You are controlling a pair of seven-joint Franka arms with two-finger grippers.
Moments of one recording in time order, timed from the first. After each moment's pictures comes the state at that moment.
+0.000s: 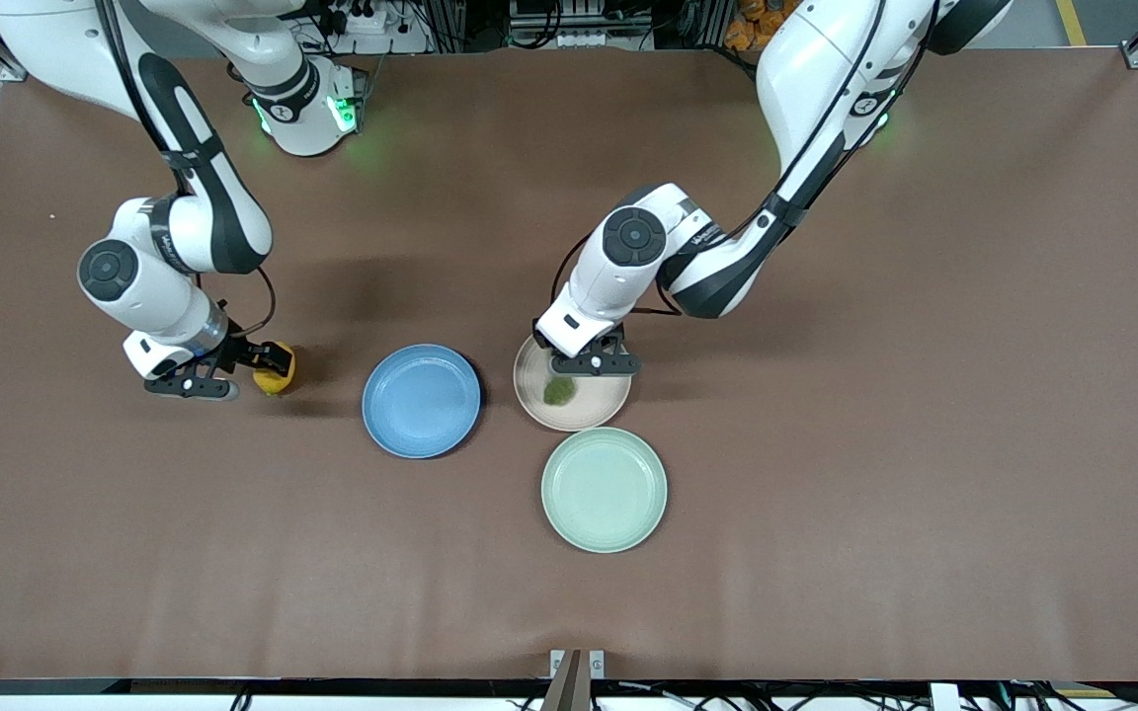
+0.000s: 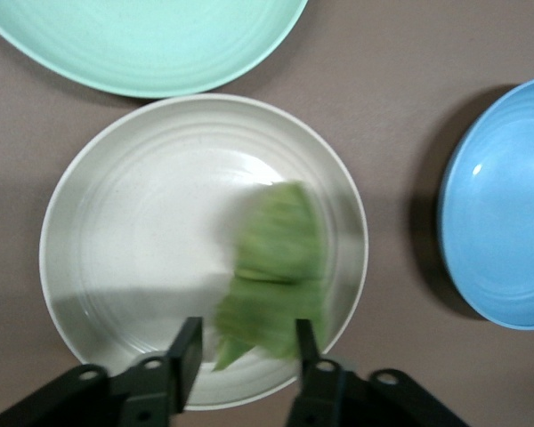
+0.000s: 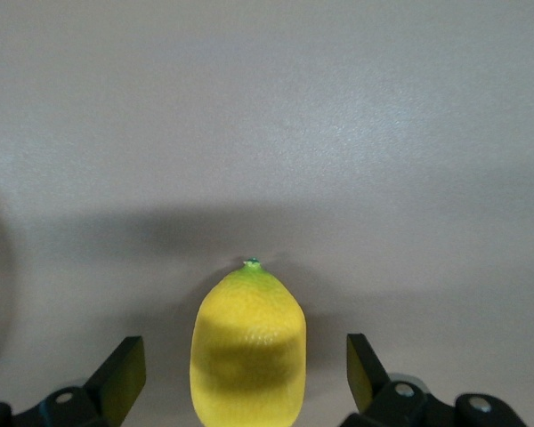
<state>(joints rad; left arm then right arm) -0.47 0.71 -0.38 -1.61 0.11 2.45 -0.88 0.05 0.29 -0.03 -2.31 0.02 2.63 0.08</state>
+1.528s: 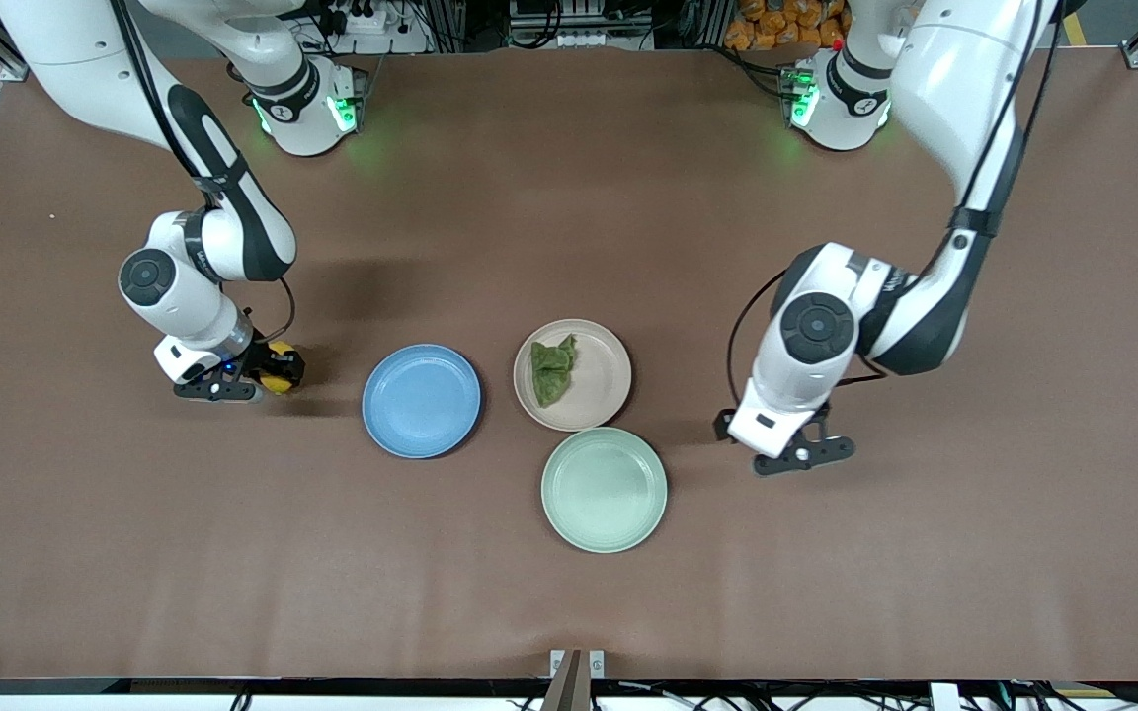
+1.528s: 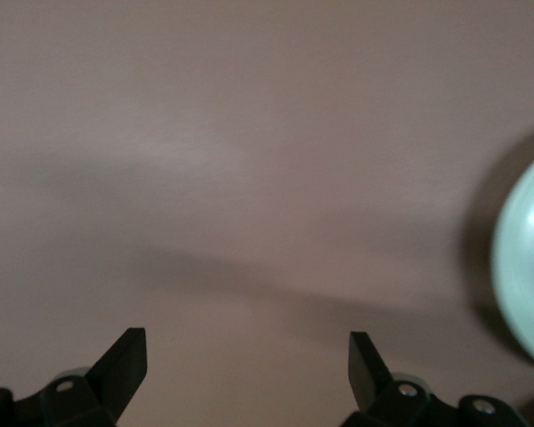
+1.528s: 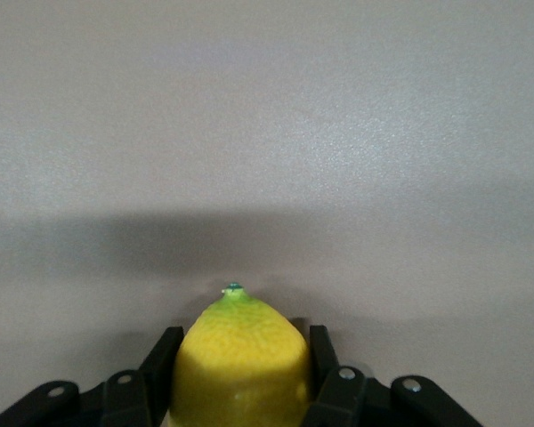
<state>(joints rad) -0.24 0.57 -0.19 -1.59 0.28 2.10 -0.72 0.07 0.37 -0.03 -2.32 0.02 2.76 0.08</state>
